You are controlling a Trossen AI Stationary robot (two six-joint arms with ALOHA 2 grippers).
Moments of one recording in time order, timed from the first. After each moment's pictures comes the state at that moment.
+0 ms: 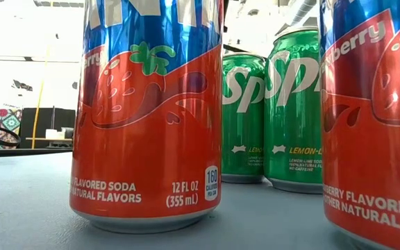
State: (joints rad) left arm -0.66 1.17 1.30 -0.48 -0.91 -0.59; right arm -0.13 2.28 2.35 -1.37 0.23 0.45
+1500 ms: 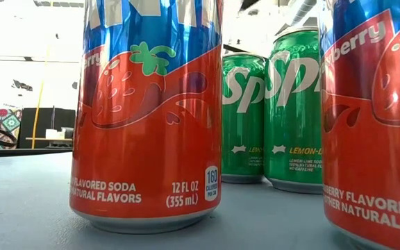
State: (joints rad) left arm -0.39 1.24 1.30 -0.60 -0.81 -0.47; right arm -0.14 1.81 2.35 -1.44 0.17 0.32
